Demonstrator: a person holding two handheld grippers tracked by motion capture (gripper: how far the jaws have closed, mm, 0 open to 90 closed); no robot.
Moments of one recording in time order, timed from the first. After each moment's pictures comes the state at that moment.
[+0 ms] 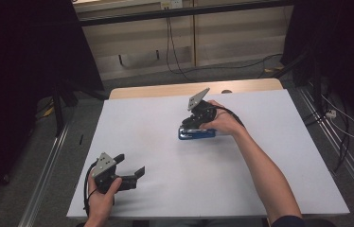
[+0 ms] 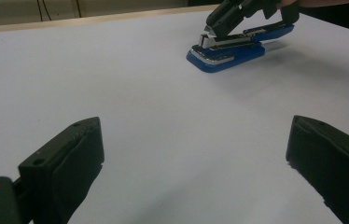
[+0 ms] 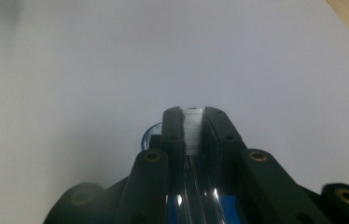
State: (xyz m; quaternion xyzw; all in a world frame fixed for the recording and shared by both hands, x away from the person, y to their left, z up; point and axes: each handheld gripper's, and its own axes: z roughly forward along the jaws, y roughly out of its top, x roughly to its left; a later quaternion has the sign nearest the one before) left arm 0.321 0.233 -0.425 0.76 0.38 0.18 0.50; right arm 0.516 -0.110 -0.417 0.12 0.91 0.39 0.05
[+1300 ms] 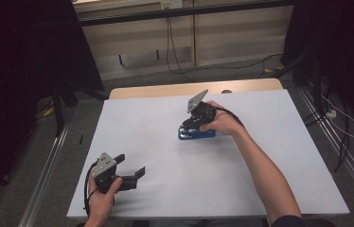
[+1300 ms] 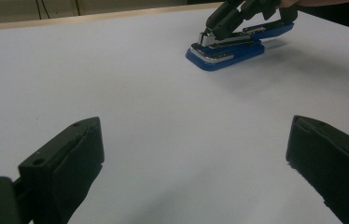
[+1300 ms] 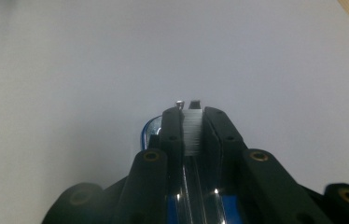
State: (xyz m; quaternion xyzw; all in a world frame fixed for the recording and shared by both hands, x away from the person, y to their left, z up) left arm 0.321 0.233 -0.425 0.76 0.38 0.18 0.50; right arm 0.515 -0.109 -0.421 0.11 0.92 0.38 0.06
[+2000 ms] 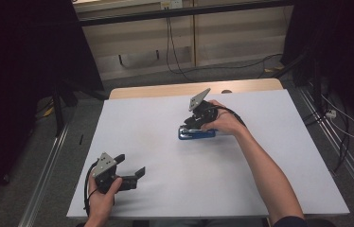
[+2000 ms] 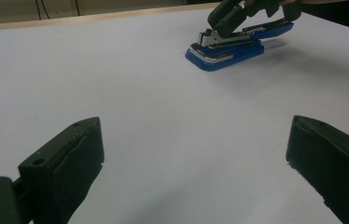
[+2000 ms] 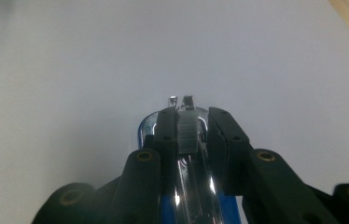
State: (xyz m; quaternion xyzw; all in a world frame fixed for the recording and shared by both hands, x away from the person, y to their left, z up) left arm 0.321 0.232 -0.426 0.76 0.38 0.18 0.50; right arm 0.515 -0.115 -0.417 0.12 0.91 0.38 0.06
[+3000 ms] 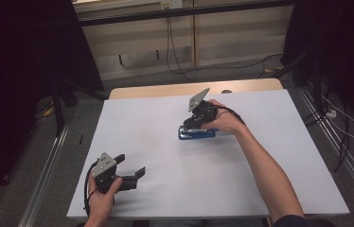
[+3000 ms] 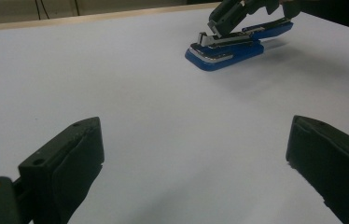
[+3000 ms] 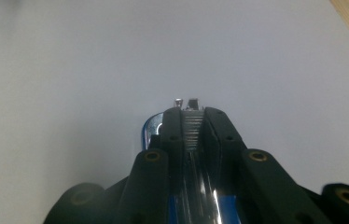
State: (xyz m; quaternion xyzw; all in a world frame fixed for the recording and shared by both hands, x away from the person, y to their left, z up) left arm 0.321 0.233 -0.425 0.76 0.38 0.18 0.50; right arm 0.515 -0.113 -0.413 0.10 0.92 0.37 0.06
